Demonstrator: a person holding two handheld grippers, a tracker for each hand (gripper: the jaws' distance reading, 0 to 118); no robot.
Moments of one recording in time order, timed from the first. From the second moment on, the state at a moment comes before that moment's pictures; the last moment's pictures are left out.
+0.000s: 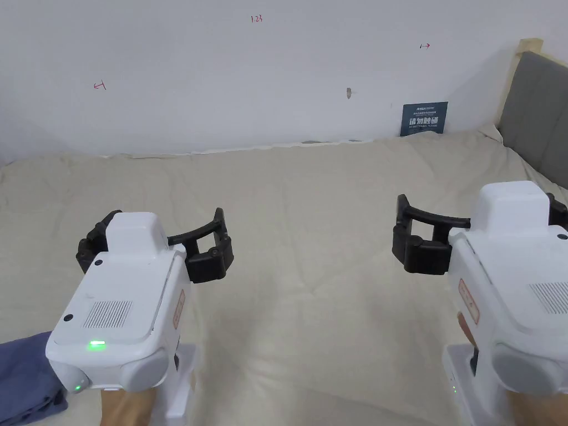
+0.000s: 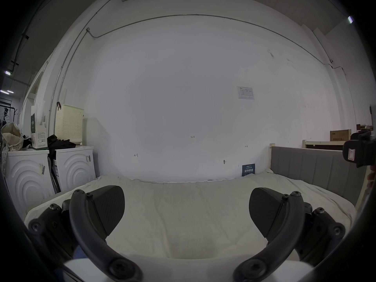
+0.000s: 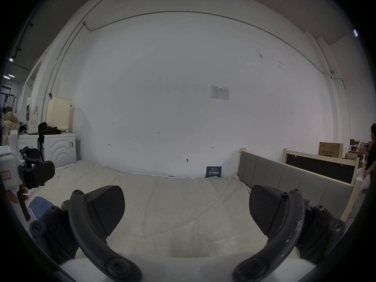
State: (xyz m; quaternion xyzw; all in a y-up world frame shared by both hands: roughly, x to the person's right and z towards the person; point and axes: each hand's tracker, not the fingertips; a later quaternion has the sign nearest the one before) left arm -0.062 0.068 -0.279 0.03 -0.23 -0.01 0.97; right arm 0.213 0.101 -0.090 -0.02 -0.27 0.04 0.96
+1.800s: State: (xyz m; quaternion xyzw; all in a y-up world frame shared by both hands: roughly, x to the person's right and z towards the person) left arm -0.063 0.066 -0.280 0.03 -0.23 -0.03 0.97; right arm 0.216 0.103 -0.098 -0.05 -0.29 0.03 0.96
